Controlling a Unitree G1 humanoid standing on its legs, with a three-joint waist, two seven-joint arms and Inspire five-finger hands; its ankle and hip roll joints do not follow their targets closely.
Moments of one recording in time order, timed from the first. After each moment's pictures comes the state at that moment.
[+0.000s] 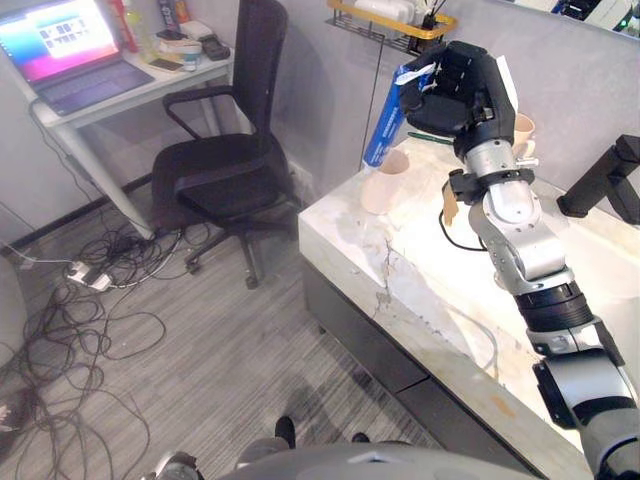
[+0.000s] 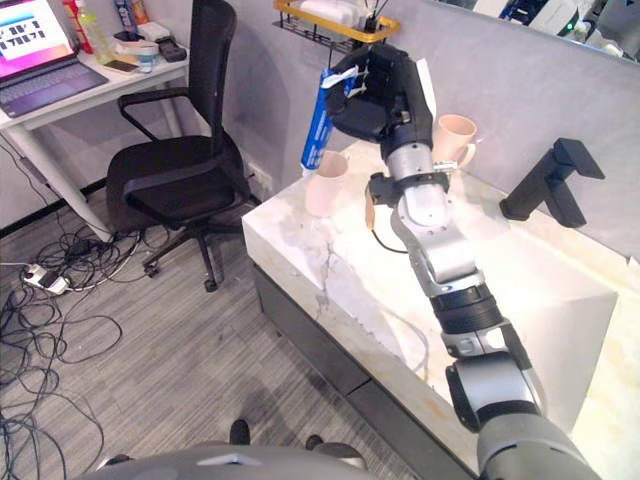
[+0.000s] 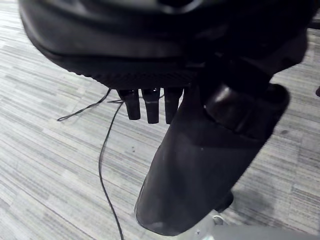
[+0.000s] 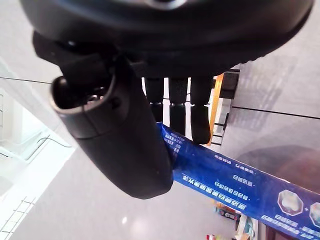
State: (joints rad) left arm 0.09 0.29 -0.28 1.19 0.05 0.20 0.19; right arm -0.64 -0.56 0.20 0.03 0.40 0.01 -0.25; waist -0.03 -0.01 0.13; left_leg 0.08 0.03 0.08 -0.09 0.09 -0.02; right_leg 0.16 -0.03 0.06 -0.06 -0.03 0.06
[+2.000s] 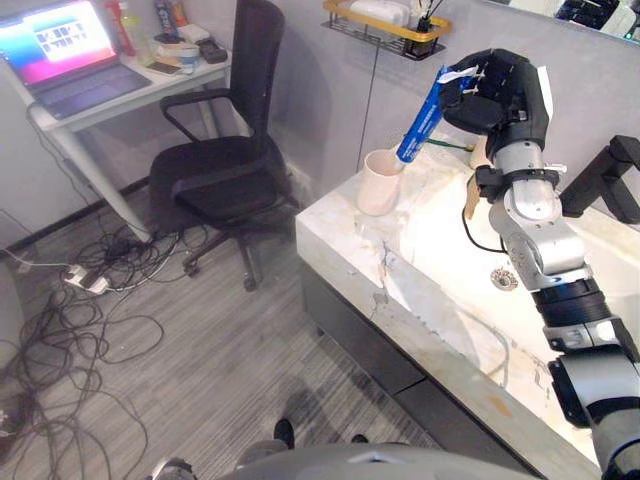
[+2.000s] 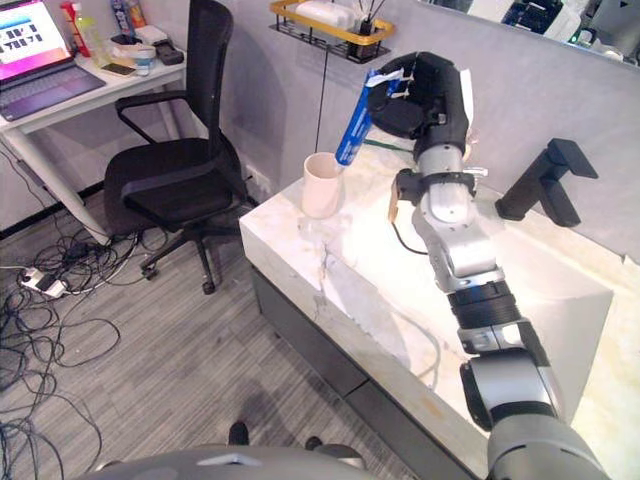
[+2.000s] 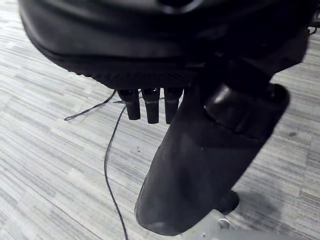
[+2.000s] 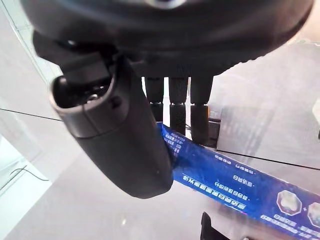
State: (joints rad) left arm 0.09 0.29 -0.26 1.21 0.05 0.22 0.19; right arm -0.65 -0.62 0.17 0.16 0.45 0.00 -0.35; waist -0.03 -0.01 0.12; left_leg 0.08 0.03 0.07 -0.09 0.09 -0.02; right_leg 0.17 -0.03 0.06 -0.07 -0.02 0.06
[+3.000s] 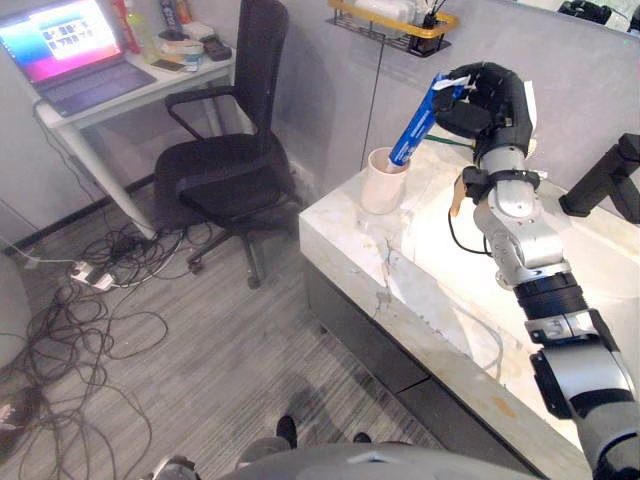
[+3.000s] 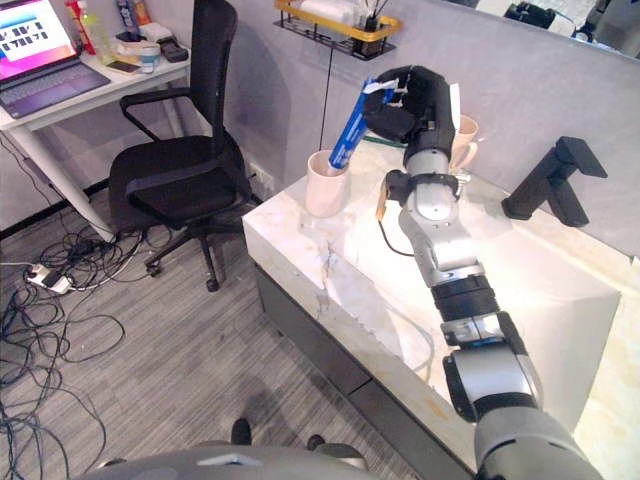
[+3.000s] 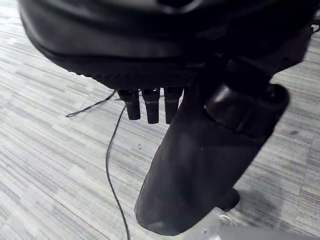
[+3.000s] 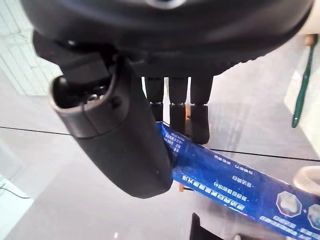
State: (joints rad) left arm 0.08 0.29 -0.26 1.21 0.05 0.22 0.17; right arm -0.69 -0.54 0.19 0.28 0.46 0.00 -0.38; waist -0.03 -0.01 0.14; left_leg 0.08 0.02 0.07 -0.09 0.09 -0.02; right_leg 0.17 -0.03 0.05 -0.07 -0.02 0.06
